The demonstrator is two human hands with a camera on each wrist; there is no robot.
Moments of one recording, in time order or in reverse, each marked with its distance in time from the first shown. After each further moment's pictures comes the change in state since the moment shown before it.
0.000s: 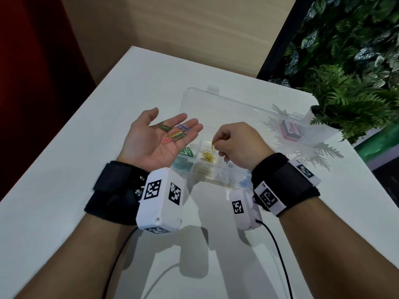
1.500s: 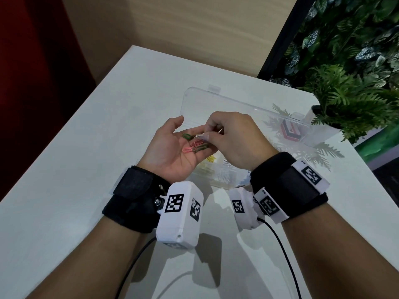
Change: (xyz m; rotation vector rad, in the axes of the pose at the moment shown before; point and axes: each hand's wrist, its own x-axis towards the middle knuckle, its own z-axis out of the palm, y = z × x) left_hand -0.002 -0.029 0.014 0.091 -0.137 -0.109; right_hand -0.013 -0.027 -0.005 -0.171 0.065 -0.293
